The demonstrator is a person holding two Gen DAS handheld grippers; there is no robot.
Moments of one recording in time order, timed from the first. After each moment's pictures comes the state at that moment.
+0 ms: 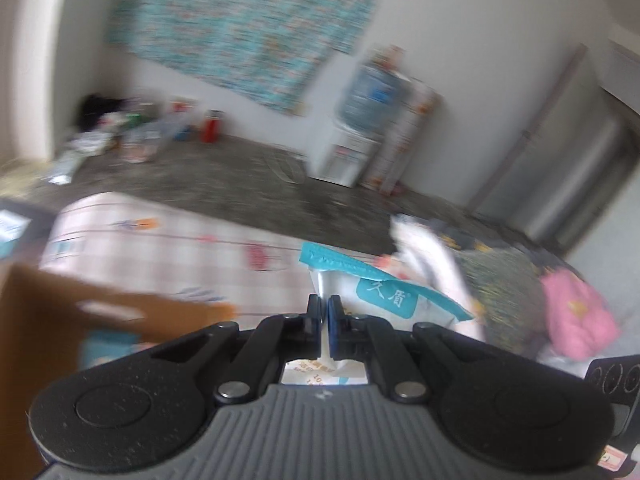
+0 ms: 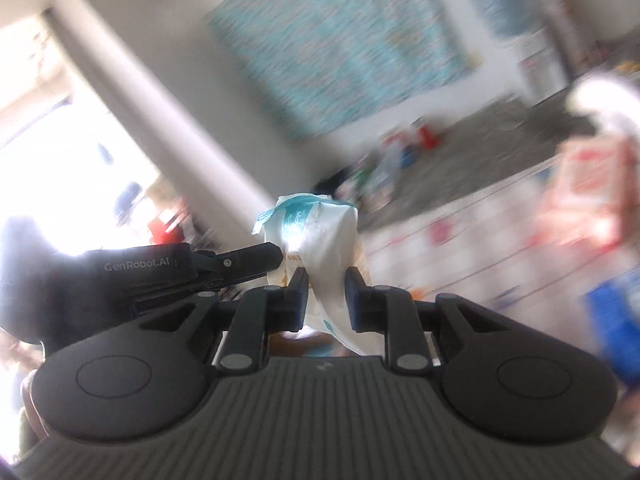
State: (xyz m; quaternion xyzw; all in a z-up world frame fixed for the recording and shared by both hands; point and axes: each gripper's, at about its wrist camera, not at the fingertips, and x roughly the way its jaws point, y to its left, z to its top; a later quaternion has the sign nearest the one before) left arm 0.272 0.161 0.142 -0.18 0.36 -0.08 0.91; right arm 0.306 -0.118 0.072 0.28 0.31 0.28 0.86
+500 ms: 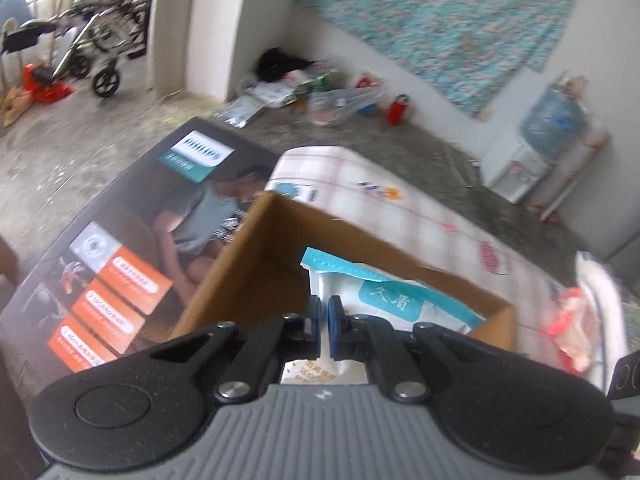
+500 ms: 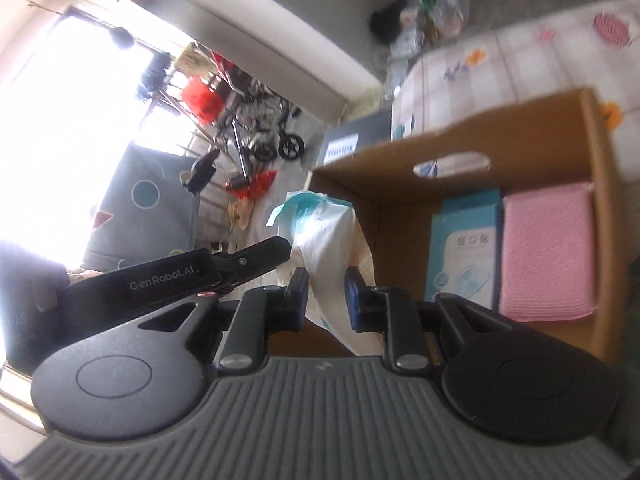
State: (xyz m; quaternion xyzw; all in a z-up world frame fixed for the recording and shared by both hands) left arm 0.255 0.358 0.052 -0.22 0.42 0.14 0.87; right arm 0.325 0.123 0.012 0.27 0.51 0.38 0.73
